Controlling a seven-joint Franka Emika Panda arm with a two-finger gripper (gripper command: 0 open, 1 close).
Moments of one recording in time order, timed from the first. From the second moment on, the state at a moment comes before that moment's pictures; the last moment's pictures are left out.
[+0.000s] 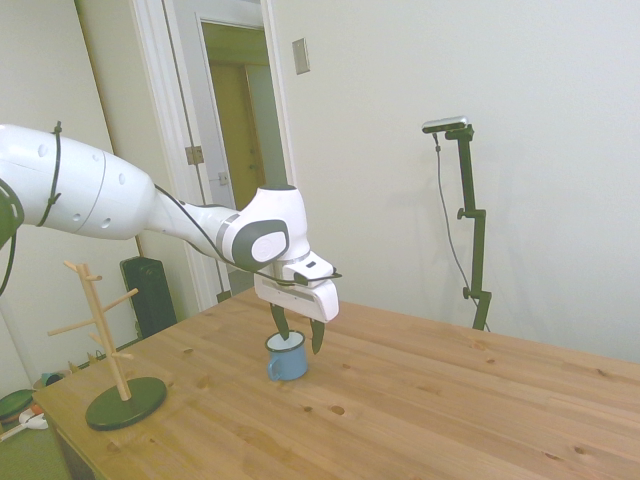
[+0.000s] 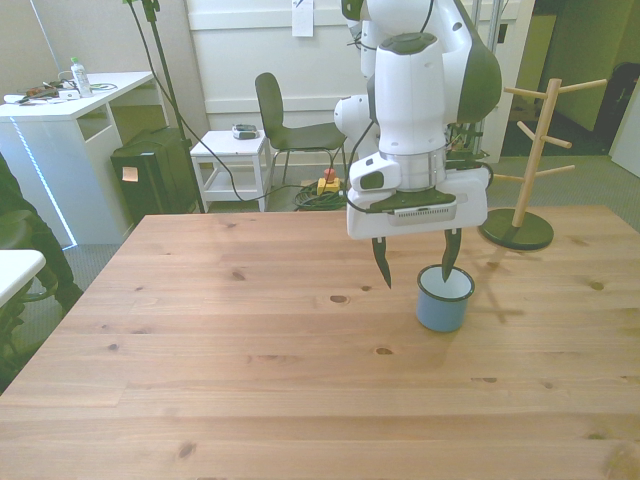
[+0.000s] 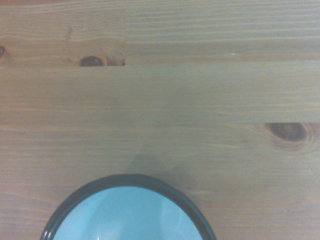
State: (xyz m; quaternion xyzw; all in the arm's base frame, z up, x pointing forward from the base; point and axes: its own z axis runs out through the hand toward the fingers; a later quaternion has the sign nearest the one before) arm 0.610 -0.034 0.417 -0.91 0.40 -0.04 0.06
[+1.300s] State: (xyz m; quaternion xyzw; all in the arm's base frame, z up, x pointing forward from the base) arm 0.621 -0.009 0.376 -0.91 0.40 -0.06 0.05
